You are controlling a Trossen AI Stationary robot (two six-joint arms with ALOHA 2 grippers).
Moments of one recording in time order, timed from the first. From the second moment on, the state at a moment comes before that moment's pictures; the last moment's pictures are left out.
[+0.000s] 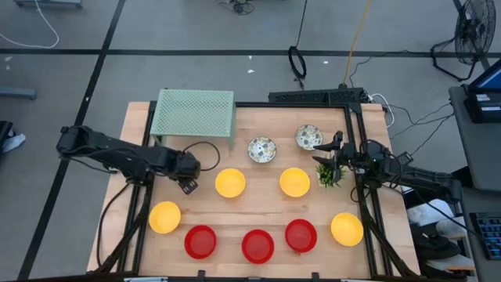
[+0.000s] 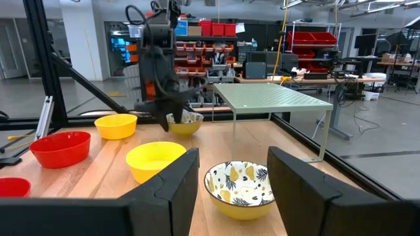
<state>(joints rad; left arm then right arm) -0.07 1.21 0.61 -0.92 -0.11 -0.79 -0.30 0.12 0.01 0.18 -0.16 0.01</state>
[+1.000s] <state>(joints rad) -0.18 1.28 0.85 -0.83 -0.11 -0.56 -0.30 0.12 0.01 0.18 -0.16 0.01</state>
